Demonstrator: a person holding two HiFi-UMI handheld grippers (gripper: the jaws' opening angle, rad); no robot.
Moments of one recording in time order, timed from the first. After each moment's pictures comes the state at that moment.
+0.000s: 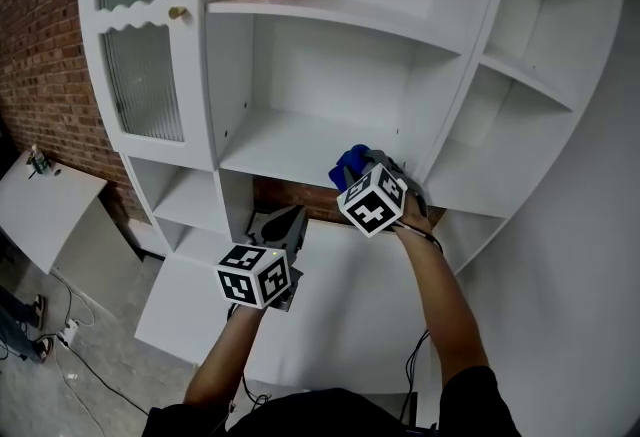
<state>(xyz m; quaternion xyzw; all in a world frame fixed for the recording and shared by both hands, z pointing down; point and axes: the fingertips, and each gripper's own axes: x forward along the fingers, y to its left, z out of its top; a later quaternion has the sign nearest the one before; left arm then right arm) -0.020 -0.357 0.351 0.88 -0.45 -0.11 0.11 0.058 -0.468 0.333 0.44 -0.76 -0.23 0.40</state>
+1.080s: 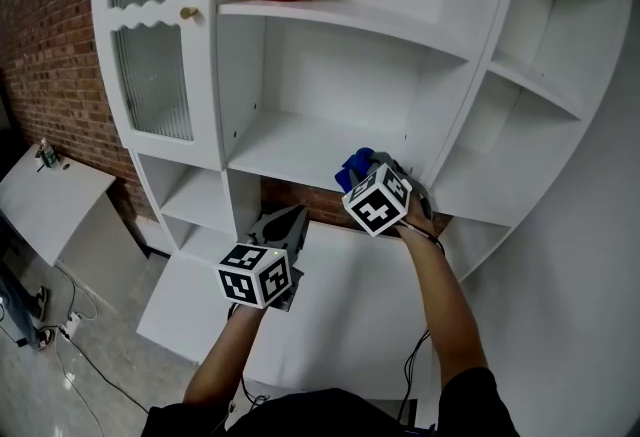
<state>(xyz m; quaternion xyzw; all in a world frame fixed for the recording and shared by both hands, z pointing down) -0.028 -0.356 0.349 0.87 -0.47 -0.11 0.10 0.055 -0.470 0.335 0.43 -0.77 -0.22 0.41</state>
